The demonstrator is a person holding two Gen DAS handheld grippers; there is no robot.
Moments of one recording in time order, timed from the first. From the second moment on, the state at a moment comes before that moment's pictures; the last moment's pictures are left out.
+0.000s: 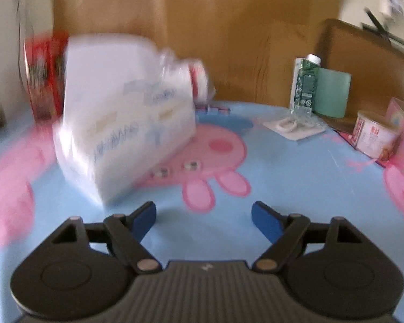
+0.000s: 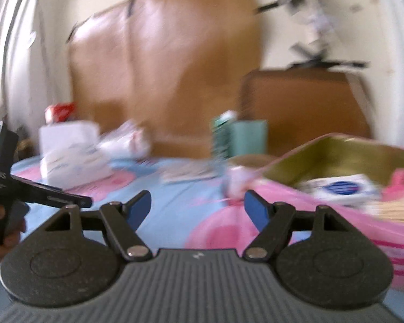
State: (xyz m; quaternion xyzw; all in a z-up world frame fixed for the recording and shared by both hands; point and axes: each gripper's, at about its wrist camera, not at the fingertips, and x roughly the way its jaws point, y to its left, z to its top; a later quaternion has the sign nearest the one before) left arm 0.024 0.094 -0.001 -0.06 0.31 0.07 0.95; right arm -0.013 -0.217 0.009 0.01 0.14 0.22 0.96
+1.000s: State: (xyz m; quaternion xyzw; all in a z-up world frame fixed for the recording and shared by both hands) left arm -0.001 0.121 0.007 -0.16 0.20 0.04 0.97; right arm 0.212 -0.087 -0.011 -0.06 0.33 0.25 0.91
